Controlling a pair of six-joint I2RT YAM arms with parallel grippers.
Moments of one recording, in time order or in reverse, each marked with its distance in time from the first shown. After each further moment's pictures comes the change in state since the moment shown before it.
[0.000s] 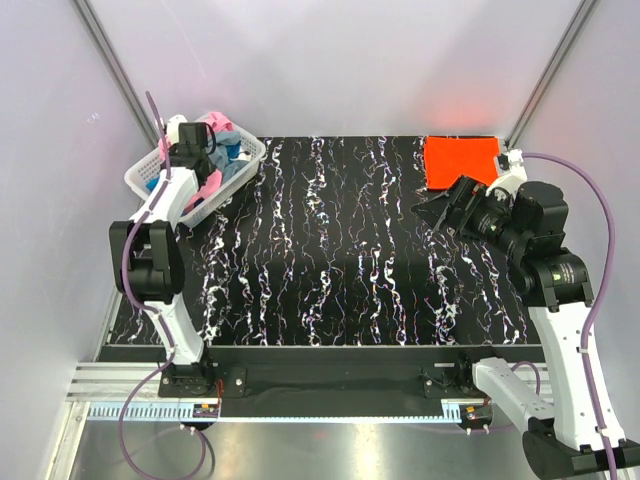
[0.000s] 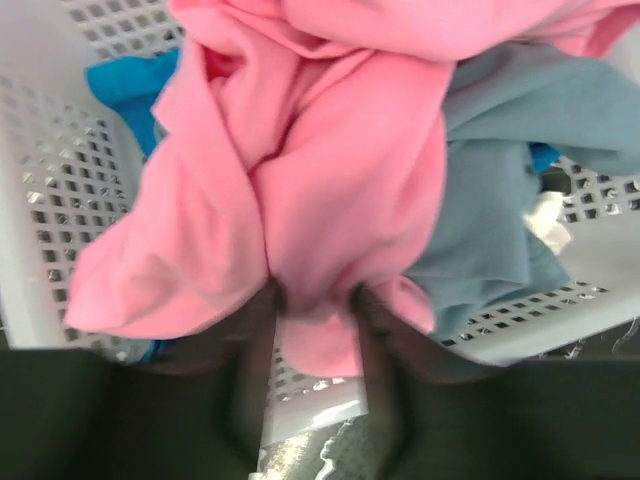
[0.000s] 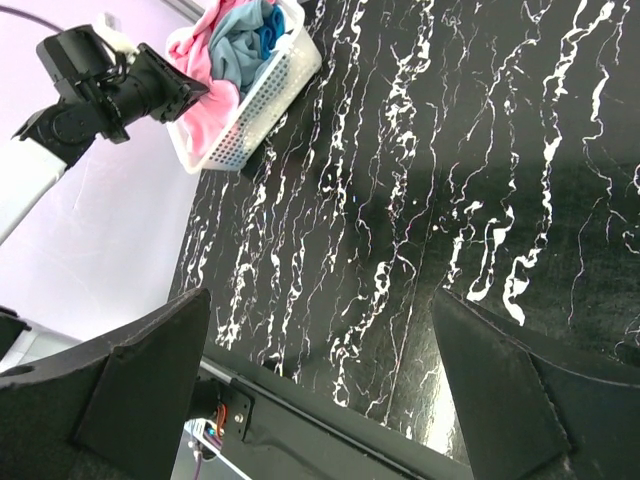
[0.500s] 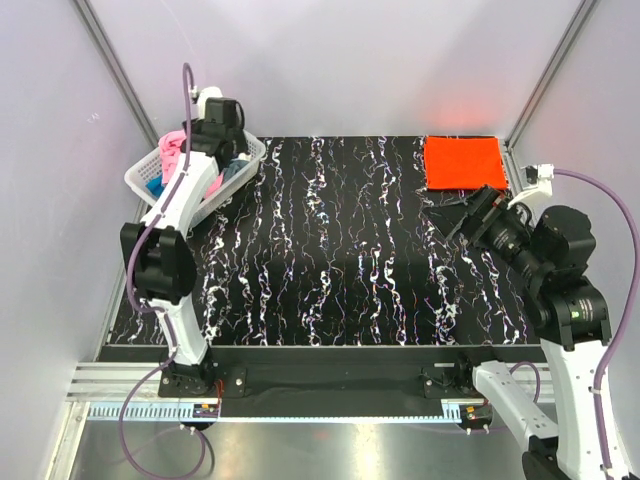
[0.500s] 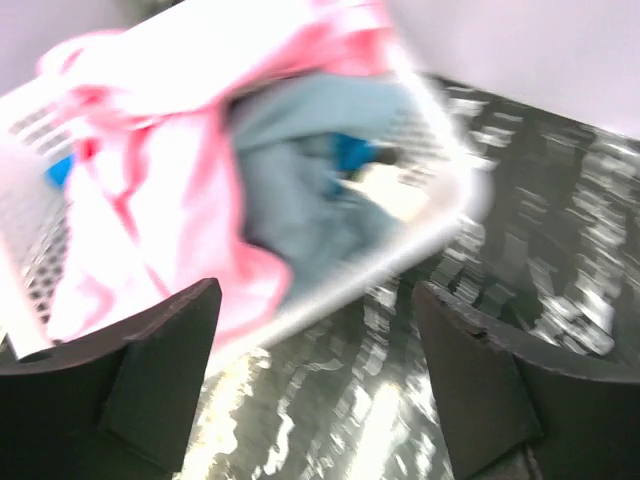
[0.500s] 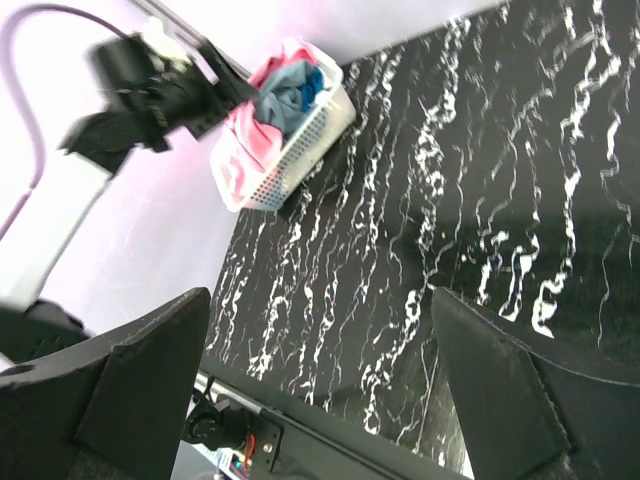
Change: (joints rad) left arm -0.190 0.005 0.258 -0.168 -0.061 0.149; right arm 0.000 -0.116 0.002 0.013 0.044 0.092
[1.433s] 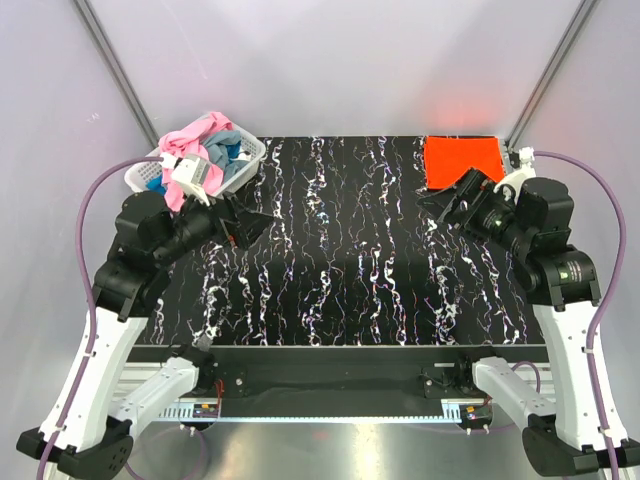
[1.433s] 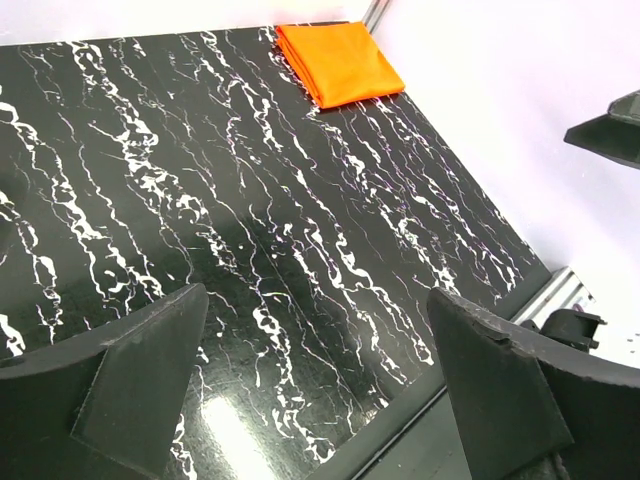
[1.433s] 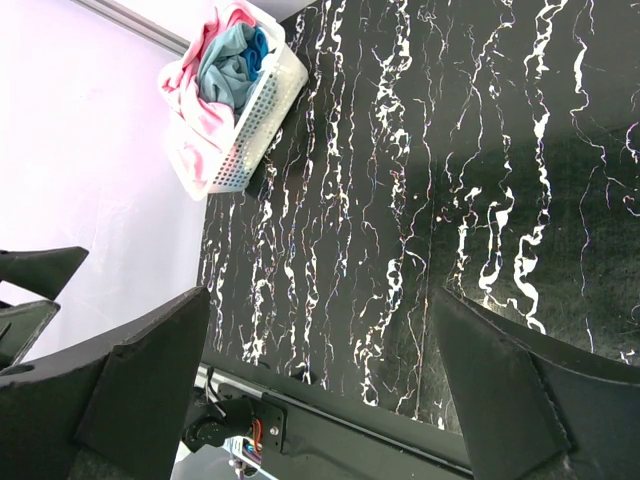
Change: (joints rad) left arm -0.158 -1.054 -0.612 -0.040 0.860 -0.033; right arm 0.000 0.141 0.072 -0.098 0.029 0.015
